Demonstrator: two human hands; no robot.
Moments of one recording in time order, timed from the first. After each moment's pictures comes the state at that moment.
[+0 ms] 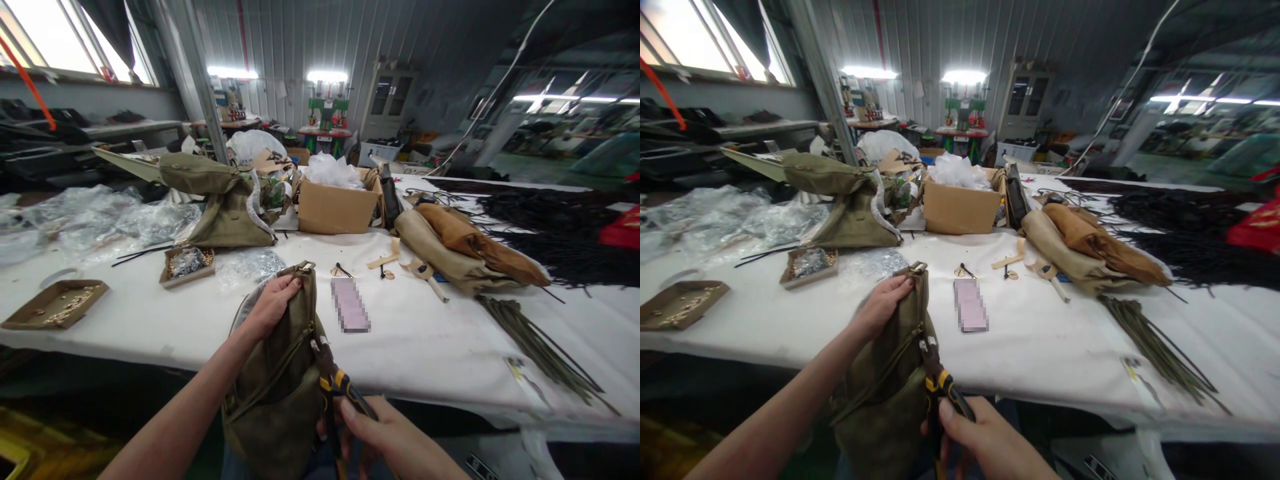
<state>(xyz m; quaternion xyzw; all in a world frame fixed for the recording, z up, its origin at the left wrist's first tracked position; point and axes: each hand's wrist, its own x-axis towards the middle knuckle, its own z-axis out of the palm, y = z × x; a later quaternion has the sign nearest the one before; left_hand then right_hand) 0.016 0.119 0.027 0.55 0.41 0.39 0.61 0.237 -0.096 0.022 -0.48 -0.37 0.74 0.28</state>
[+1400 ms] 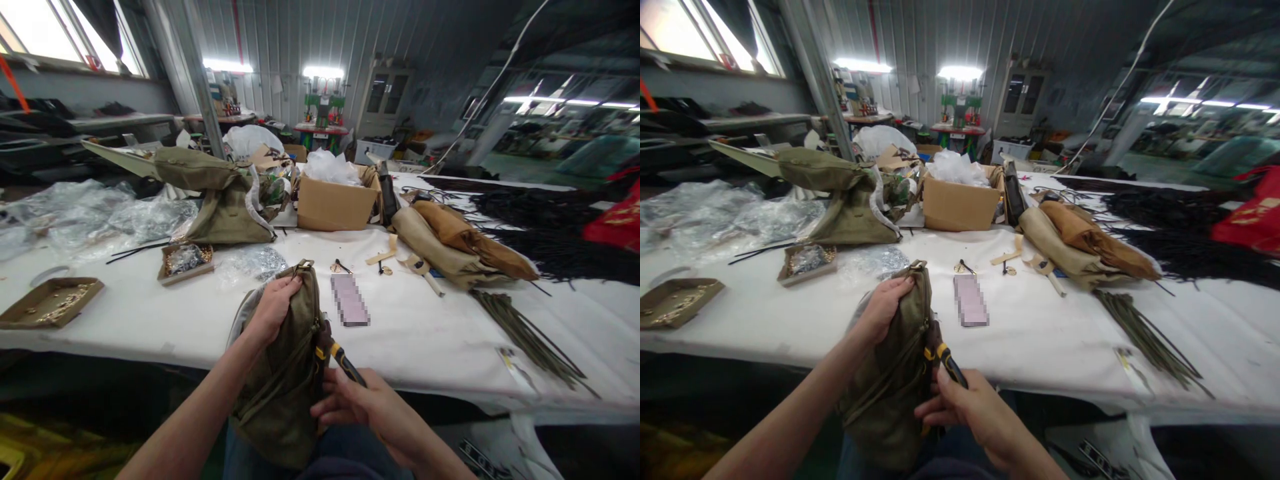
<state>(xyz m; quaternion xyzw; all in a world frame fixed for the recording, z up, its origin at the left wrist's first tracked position) 0.022 0.100 0.027 0.46 0.43 0.43 0.65 0.215 -0.078 0.010 -0.47 -0.30 0.74 0.37</state>
